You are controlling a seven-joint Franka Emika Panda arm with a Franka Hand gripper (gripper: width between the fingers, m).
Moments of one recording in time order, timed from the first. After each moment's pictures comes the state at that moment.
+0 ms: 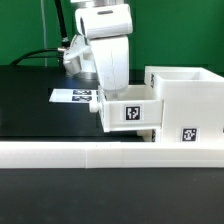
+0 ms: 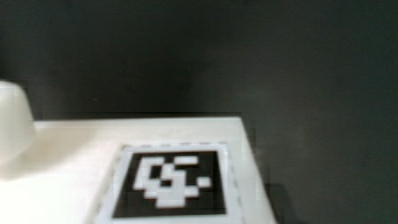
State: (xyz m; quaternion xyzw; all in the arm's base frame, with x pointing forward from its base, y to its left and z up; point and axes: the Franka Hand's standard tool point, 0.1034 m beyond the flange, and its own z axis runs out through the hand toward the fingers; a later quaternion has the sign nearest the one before) arm 0.546 -0.010 0.051 -0.70 -0.71 -0.05 0.05
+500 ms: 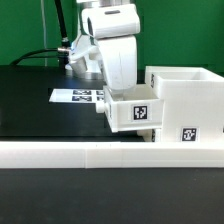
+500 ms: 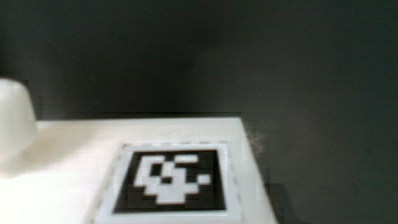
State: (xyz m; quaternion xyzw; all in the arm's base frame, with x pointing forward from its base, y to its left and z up) arm 0.547 0.002 0.052 -0.69 -0.72 -0.05 0.05
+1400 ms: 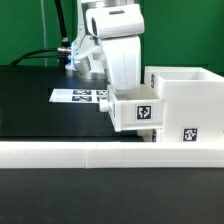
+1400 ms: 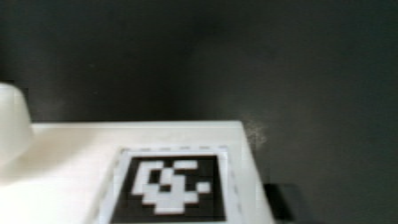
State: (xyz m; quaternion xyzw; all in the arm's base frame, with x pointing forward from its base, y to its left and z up) arm 0.547 0.005 0.052 -0.70 -0.71 -0.05 0.05
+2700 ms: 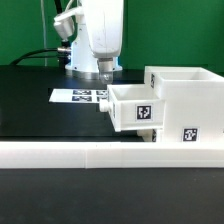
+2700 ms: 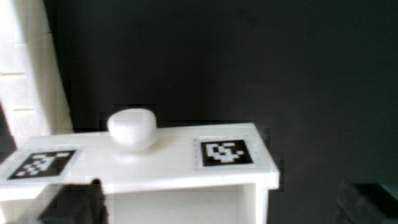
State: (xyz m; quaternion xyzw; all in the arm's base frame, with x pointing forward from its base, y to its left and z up) arm 0.564 -0.024 0.104 -0.71 -0.70 -0.03 0.05
